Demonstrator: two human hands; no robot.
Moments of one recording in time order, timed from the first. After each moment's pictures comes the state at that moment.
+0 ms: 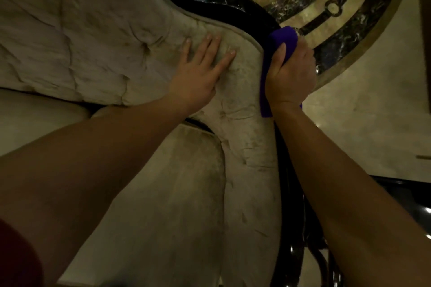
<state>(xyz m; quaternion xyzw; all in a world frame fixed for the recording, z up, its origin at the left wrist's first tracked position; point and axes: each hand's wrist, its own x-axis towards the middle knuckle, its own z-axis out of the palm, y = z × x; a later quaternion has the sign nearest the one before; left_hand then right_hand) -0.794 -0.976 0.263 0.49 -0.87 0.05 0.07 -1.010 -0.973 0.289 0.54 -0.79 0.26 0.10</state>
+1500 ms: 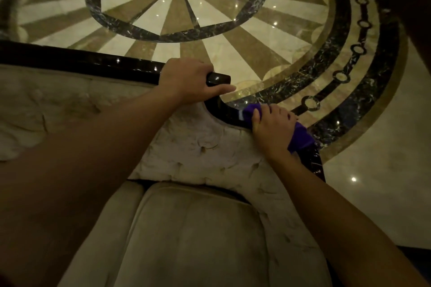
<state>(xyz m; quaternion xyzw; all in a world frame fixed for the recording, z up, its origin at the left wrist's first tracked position) -0.671 -1.145 0.480 0.53 -0.84 0.07 0.07 -0.906 -1.068 0.338 0.64 -0.75 0.15 0.09</state>
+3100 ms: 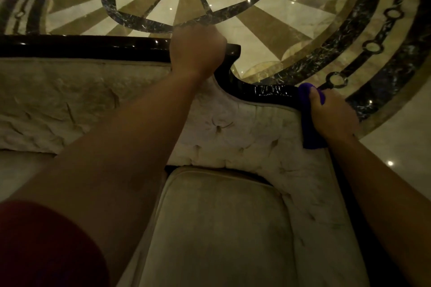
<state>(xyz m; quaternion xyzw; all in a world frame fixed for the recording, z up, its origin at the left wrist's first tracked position) -0.686 -1.133 0.470 0.62 -0.76 0.18 0.12 -0.987 -1.026 0.344 0.53 -0.82 0.18 -0.11</state>
